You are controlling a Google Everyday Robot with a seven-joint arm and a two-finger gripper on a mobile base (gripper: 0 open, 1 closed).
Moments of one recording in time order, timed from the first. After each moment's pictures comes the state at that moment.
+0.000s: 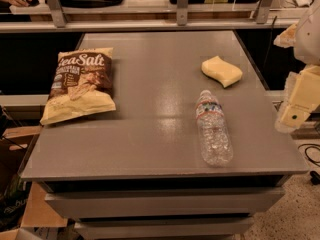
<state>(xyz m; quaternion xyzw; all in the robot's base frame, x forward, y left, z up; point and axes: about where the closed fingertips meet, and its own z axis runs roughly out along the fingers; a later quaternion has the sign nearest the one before) 0.438 -0.217 0.976 -0.60 0.78 -0.03 0.16</state>
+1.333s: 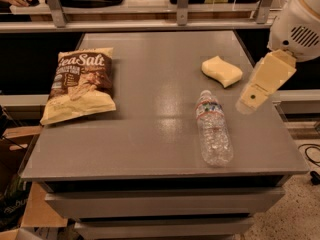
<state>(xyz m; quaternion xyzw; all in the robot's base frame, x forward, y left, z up) 0.462 -0.189 0.972 -0.47 0.87 0.03 0.16</state>
